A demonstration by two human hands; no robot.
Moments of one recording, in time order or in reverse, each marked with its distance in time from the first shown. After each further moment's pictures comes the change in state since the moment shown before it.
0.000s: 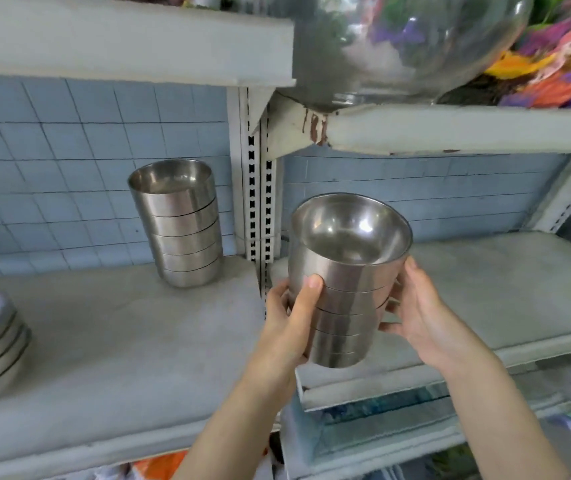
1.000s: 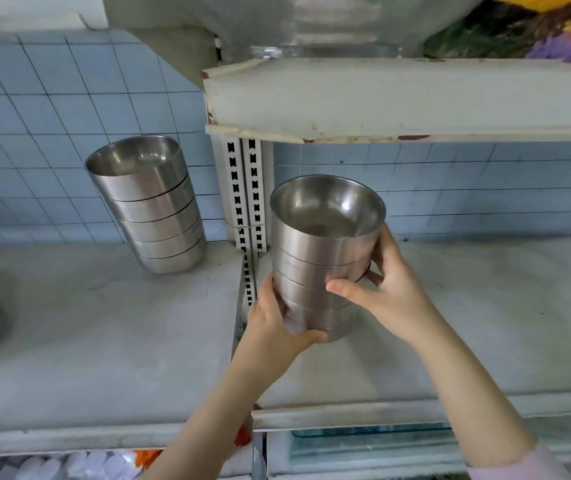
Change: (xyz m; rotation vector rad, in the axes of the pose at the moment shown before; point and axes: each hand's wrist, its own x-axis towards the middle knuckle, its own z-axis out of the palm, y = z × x) left_hand 0.099 -0.076 0.025 0.668 0.218 0.285; right_hand 0.089 0.007 -0.050 -0.358 -0.173 -0.437
